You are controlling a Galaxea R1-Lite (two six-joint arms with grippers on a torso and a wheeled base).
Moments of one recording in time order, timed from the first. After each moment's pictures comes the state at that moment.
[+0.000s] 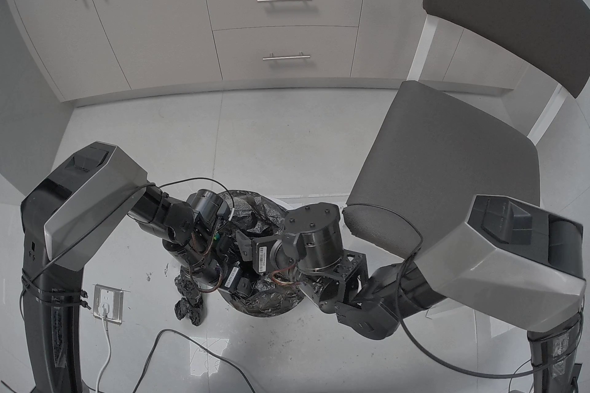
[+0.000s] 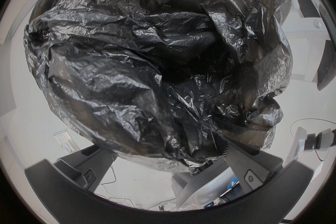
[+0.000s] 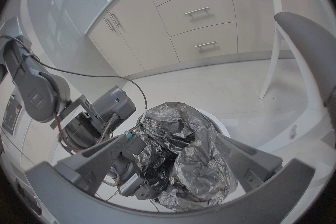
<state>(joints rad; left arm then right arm) -0.34 2.40 -1.36 0.27 -0.17 0.03 0.88 2.36 -1.21 -0.88 -0.36 0.32</state>
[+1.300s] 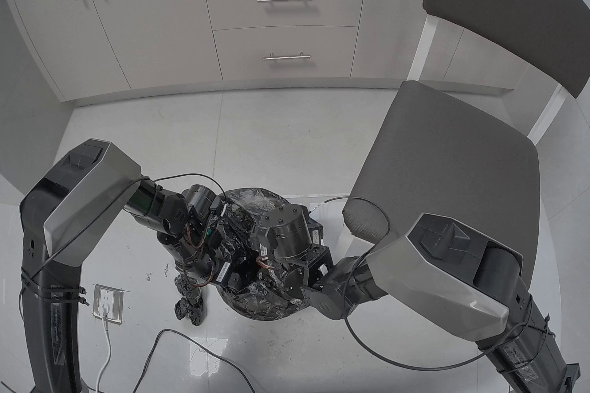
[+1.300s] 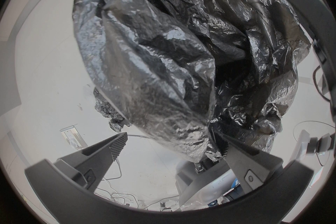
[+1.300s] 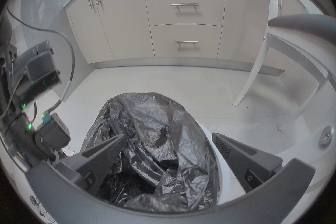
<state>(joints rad) -0.31 2.41 -1.42 0.35 -0.13 0.05 0.83 2.62 -1.59 -0.68 -0.62 0.19</state>
